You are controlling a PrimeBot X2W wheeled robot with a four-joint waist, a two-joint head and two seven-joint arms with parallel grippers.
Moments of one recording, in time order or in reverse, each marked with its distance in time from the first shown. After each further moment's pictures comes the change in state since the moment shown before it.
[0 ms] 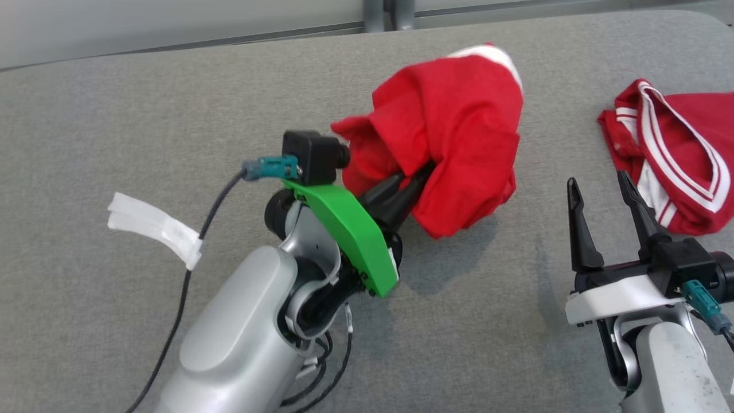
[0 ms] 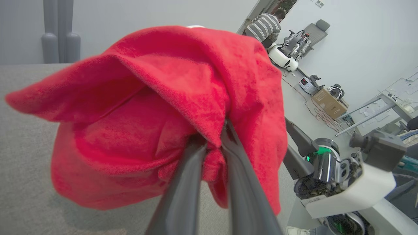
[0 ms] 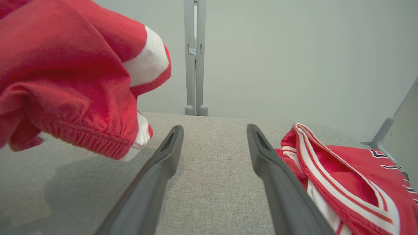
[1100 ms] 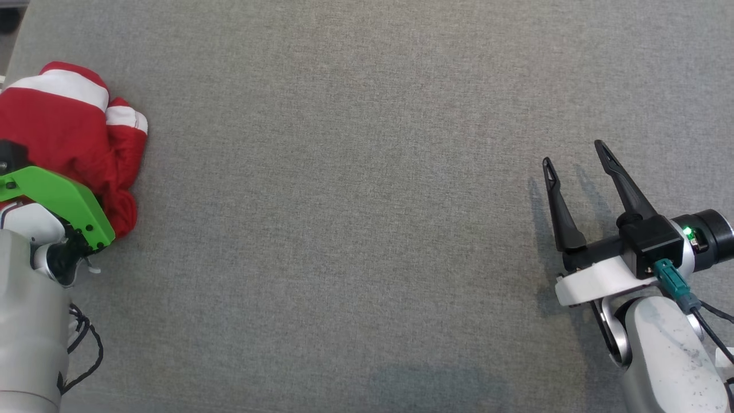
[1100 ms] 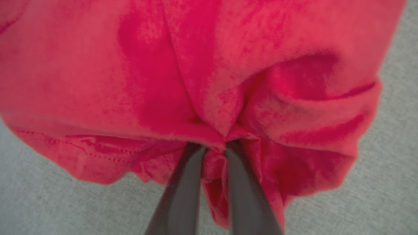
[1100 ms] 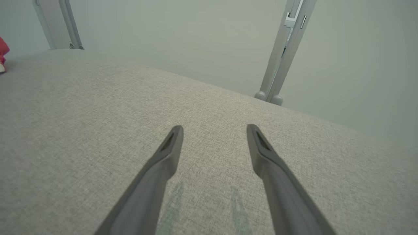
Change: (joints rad) left arm -0.216 0.256 0.526 0.895 0.332 -0.020 0.100; right arm -0.076 -0.071 0.088 0.002 -0.123 0.000 0.000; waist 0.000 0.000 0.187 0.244
